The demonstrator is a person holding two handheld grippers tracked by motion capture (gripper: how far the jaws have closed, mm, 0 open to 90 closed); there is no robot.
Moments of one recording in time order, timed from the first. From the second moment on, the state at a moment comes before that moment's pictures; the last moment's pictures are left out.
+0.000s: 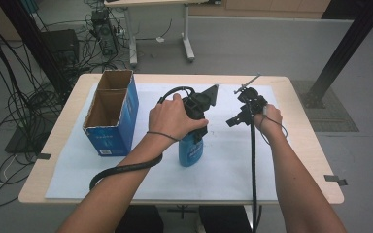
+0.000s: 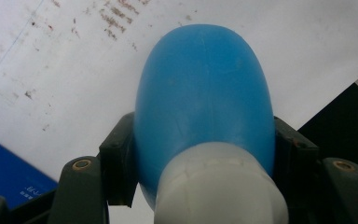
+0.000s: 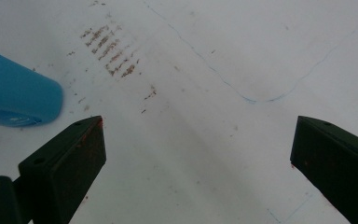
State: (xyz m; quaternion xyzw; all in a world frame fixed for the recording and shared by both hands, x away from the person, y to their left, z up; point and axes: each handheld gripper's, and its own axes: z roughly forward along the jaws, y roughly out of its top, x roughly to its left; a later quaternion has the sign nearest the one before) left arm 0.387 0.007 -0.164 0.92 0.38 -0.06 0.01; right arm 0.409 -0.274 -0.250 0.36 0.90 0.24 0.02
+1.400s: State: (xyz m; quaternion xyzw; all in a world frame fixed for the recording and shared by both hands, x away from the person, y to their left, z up) left arm 0.378 0.017 -0.069 0.92 0.39 -0.03 0.02; right arm 0.402 -0.274 -0.246 0.35 0.90 0.25 0.02
